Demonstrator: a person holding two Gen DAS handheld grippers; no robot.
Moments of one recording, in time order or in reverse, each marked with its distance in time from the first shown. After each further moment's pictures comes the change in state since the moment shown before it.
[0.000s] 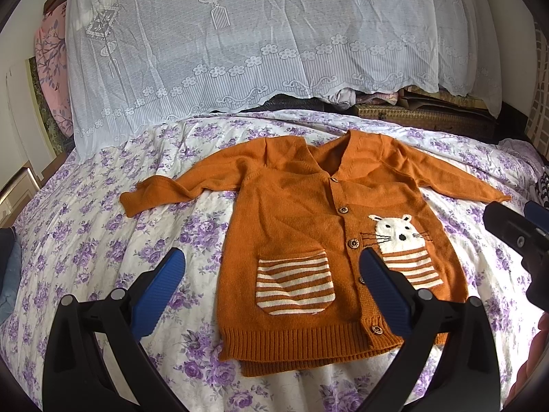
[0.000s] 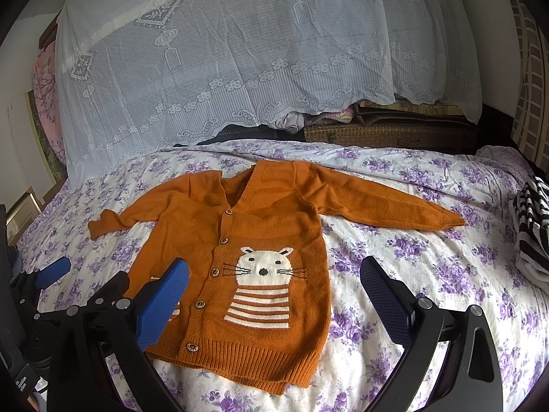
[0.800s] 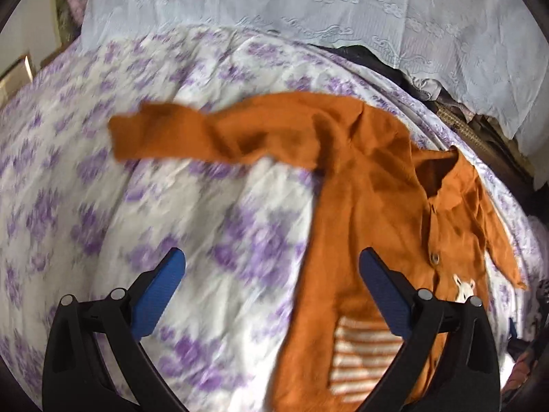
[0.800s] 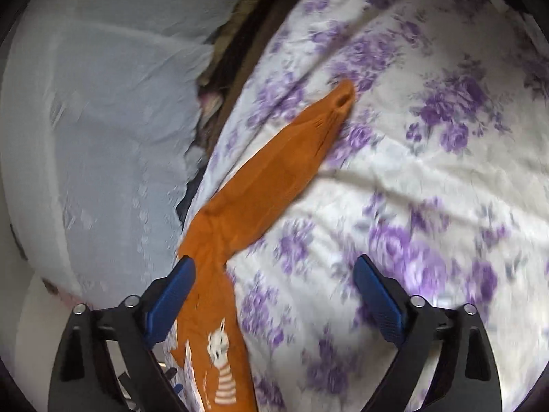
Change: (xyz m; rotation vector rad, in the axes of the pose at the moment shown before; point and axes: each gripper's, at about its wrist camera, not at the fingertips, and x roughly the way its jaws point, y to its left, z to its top) left arm 0.141 0.108 0.020 -0.316 0.319 -0.036; right arm 0.114 -0.251 -0.030 0.967 0.112 0.271
